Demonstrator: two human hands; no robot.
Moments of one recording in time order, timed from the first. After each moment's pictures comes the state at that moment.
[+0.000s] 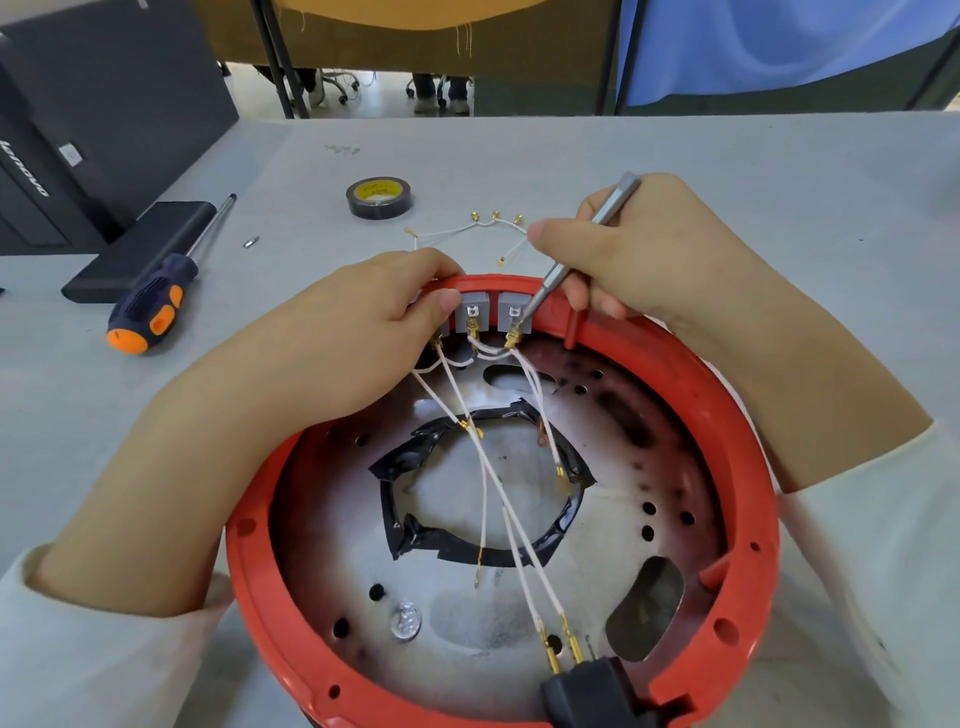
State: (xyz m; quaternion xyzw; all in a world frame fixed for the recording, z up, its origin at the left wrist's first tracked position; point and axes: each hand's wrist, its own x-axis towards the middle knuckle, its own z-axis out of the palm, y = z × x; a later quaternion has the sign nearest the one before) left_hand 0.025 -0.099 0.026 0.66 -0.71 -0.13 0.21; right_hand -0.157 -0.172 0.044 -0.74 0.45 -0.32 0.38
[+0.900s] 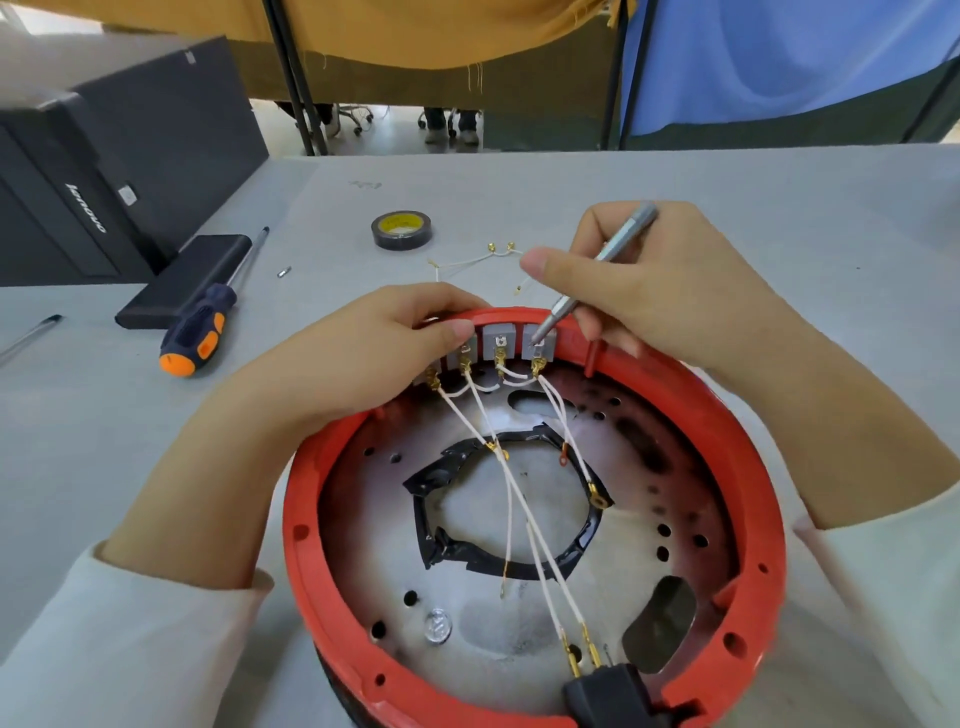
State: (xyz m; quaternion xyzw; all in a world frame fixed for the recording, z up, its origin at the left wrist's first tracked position) left_hand 0.031 -0.093 0.033 0.62 -0.65 -0.33 0.29; right_hand -0.160 -0.150 0.058 -0.76 0.36 -0.35 0.41
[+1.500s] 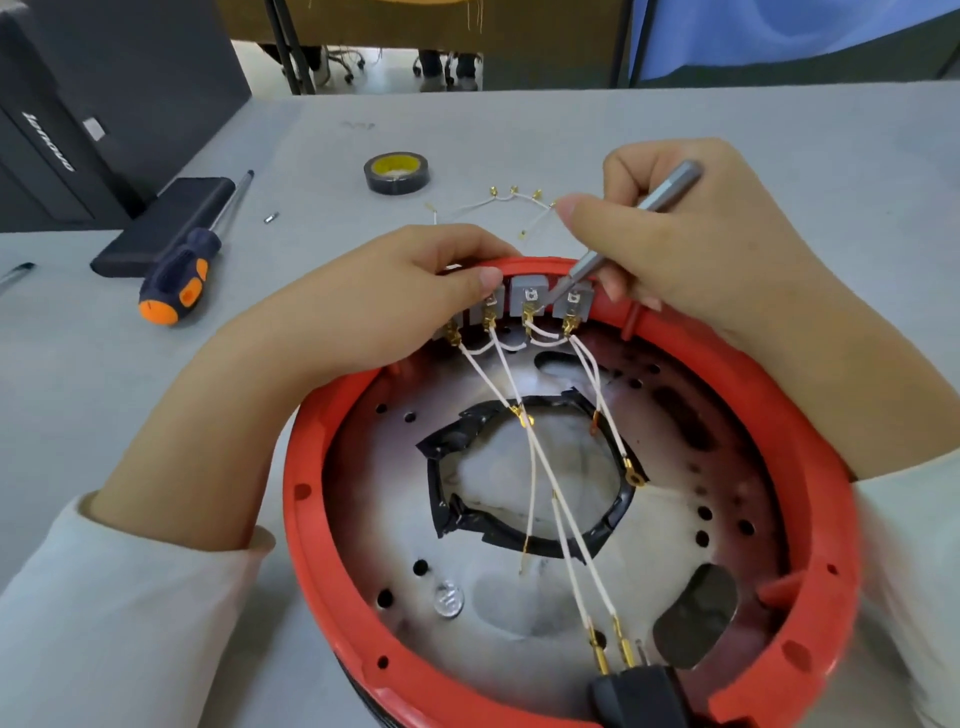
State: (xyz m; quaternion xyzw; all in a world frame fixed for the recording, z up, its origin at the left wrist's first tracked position) left_hand 0.024 -0.096 0.029 0.60 -0.69 -0.31 0.26; right_hand -0.161 -0.152 0.037 -0.76 0.36 -0.39 0.38
